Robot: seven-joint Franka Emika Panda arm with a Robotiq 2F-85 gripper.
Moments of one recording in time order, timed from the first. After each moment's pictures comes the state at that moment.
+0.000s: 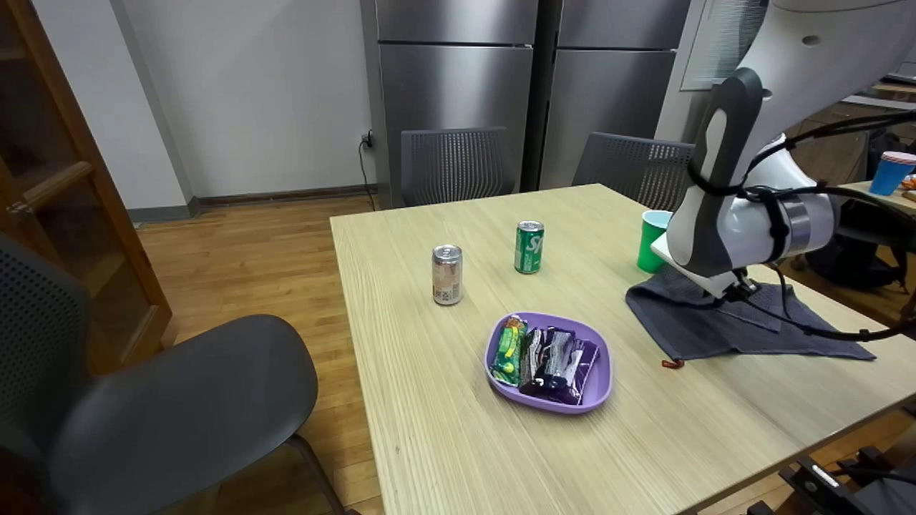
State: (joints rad) arm 0.27 0.94 -0.51 -2.16 0.33 3.15 1.13
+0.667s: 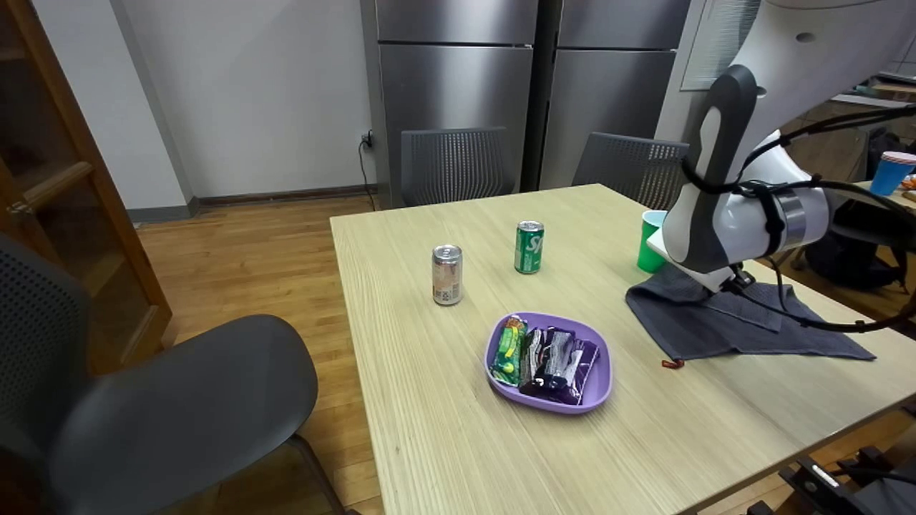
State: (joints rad) arm 0.32 0.94 -0.55 -2.16 0.33 3.15 1.13
